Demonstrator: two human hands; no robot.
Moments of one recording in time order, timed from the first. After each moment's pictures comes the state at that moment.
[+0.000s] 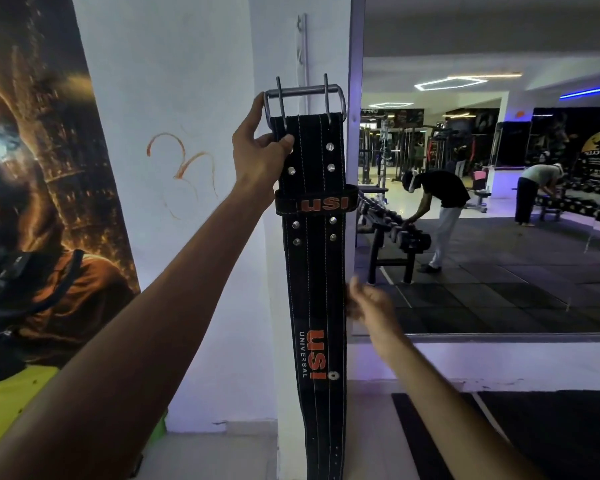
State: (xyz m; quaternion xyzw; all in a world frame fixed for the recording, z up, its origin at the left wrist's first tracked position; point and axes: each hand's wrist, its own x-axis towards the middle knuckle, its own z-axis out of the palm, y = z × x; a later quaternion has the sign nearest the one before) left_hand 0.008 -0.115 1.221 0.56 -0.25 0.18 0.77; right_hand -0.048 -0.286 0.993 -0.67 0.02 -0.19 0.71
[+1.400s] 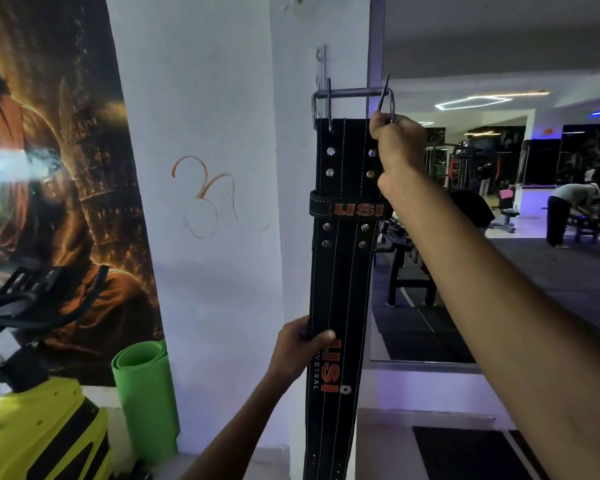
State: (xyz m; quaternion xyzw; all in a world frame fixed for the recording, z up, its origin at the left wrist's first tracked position) left_hand 0.020 -0.116 0.974 0.71 -0.26 0.04 0.65; right_hand -0.030 -0.262 1.269 -0.56 0.00 -0.43 0.71
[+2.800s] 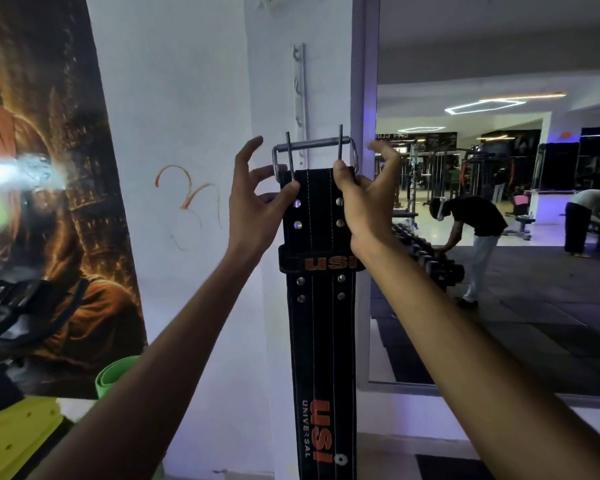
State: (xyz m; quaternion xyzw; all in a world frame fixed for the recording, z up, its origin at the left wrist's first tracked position) left_hand 0.068 -0.174 1.198 0.61 -0.32 0.35 0.64; right_hand 0.039 -0.318 1.211 -0.56 -0.12 -0.46 0.68
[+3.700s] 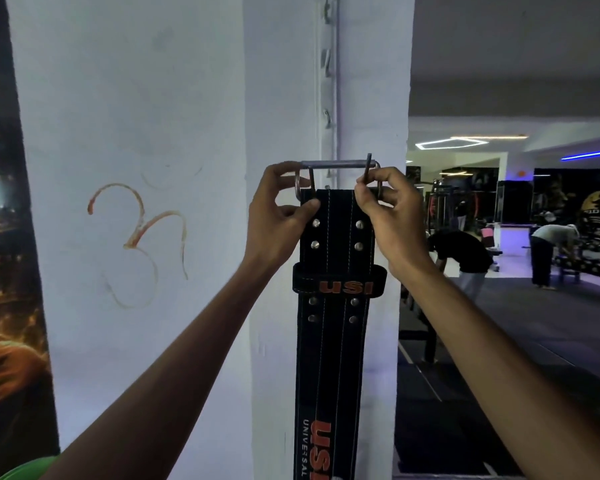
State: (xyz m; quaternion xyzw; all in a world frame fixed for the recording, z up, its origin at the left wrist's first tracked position) left_hand 0.369 -0.195 1.226 0.59 -0.39 0.34 0.62; right_hand 0.321 -0.354 1.232 -0.66 -0.16 -0.53 0.51
